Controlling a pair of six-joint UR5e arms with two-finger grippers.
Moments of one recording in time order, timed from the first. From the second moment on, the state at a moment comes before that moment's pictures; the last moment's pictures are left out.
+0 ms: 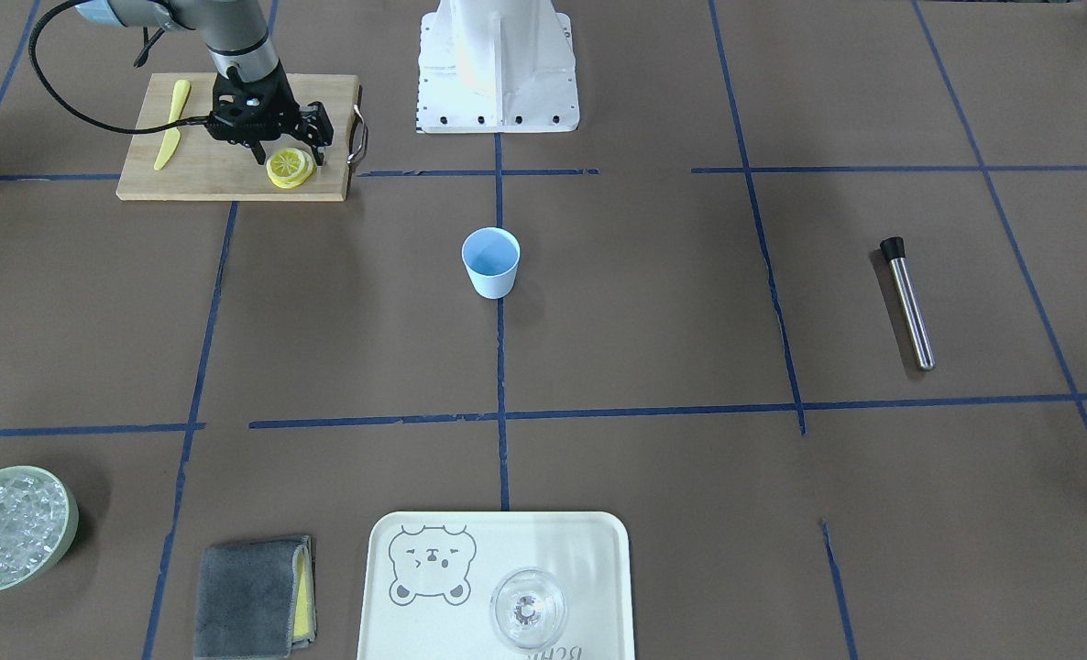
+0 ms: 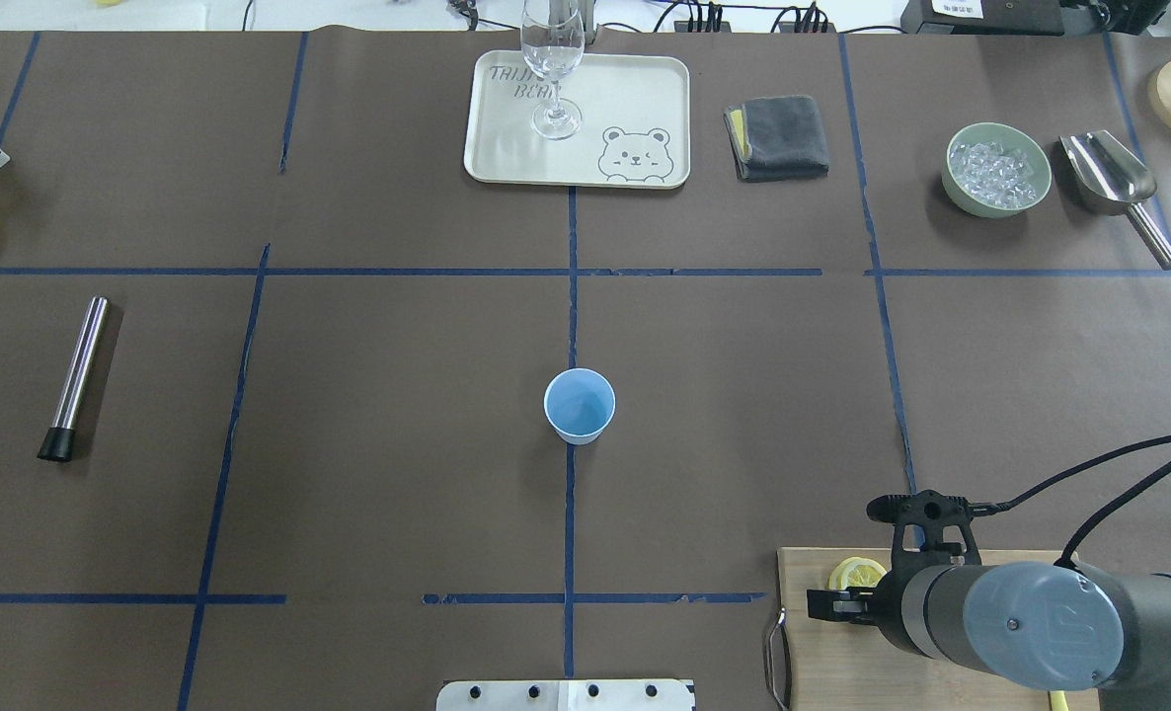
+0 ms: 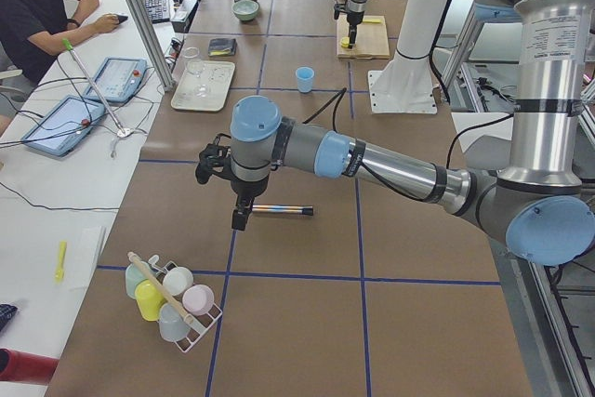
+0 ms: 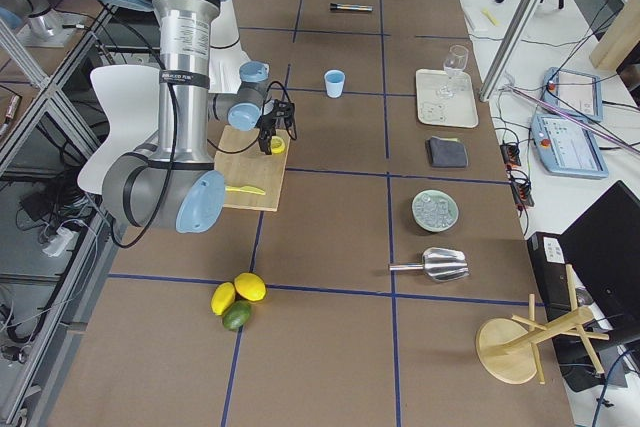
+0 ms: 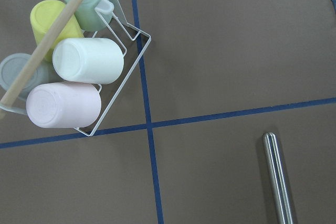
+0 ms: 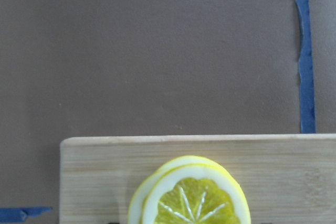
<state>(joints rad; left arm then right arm) -1.60 -1.56 -1.88 -1.53 -2.34 -0.02 0.14 -1.68 2.13 -1.25 1.60 1.52</state>
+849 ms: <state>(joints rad) -1.60 -1.57 -1.88 -1.53 -2.34 -0.02 0.15 -1.68 2.13 -1.25 1.61 1.52</state>
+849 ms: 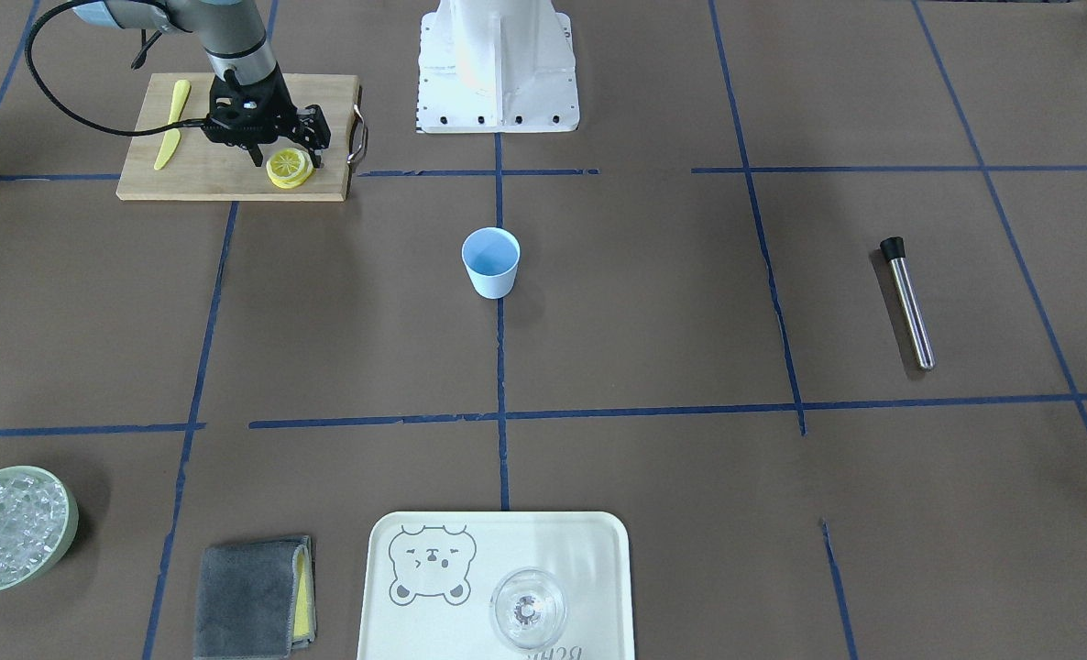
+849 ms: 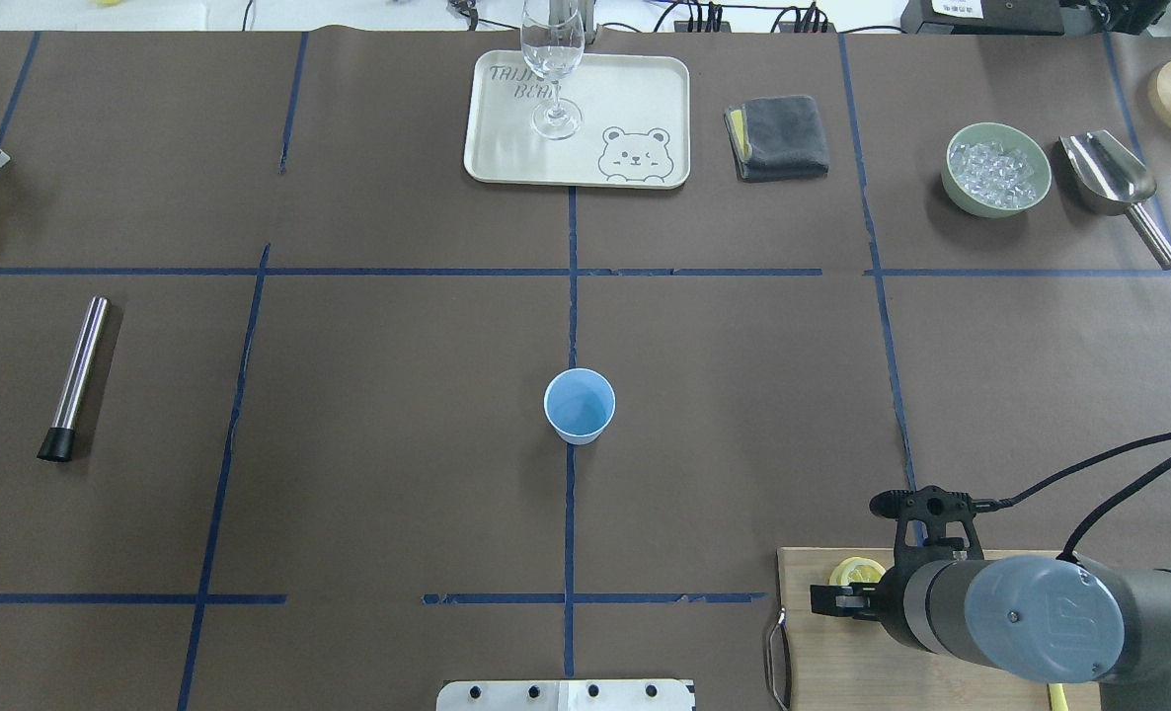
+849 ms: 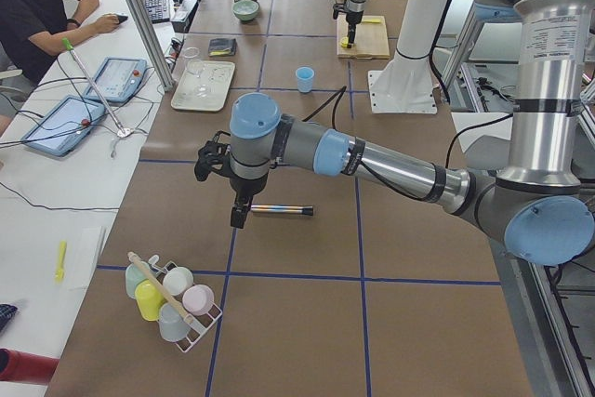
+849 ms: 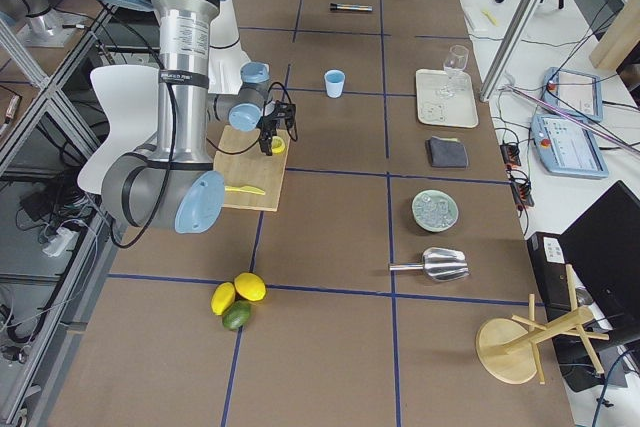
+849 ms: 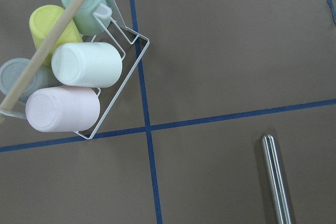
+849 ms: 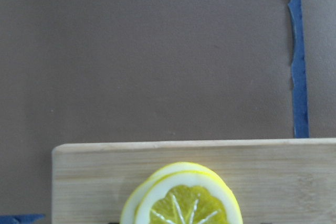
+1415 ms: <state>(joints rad) -1.60 -1.57 -1.88 -1.53 -2.34 -0.02 0.15 -1.68 2.13 -1.25 1.61 1.52</state>
